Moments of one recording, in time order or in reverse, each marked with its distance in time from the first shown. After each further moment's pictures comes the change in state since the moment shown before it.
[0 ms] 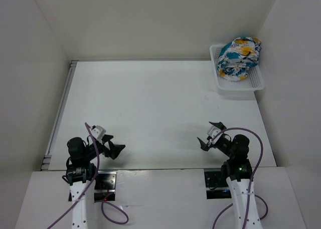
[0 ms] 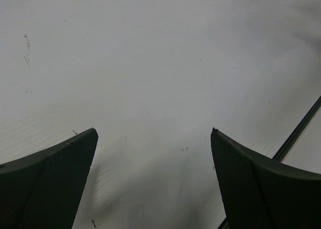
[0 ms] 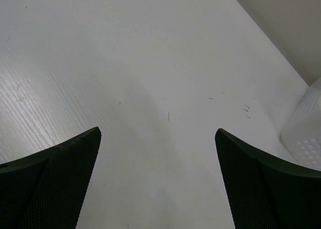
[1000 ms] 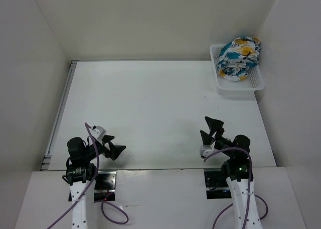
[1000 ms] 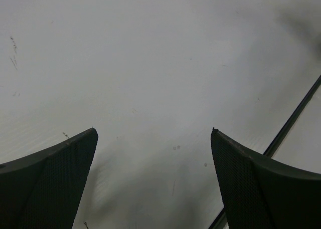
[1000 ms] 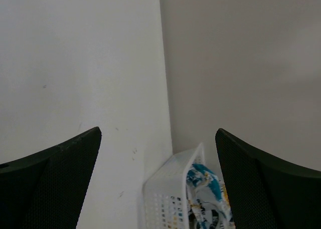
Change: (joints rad) left arm 0.000 0.000 0.002 -0.009 0.028 0.000; right arm 0.001 0.000 -0.001 0.072 -0.141 -0.777
